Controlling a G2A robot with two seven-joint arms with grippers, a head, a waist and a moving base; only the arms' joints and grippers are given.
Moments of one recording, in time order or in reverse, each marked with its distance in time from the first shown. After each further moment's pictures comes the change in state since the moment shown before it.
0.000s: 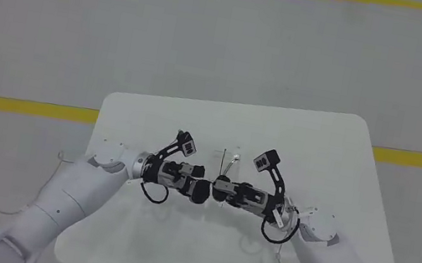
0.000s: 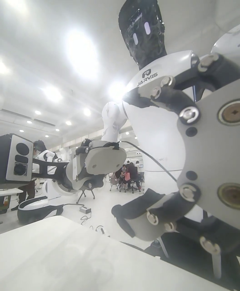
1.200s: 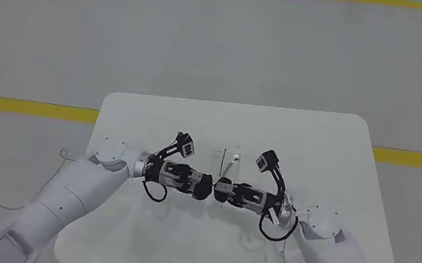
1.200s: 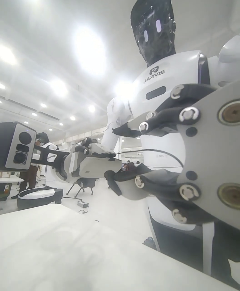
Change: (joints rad) left arm -0.035 -0.003 0.040 0.060 0.032 0.026 0.022; right arm 0.009 0.017 0.018 0.008 -0.169 0.071 -0.032
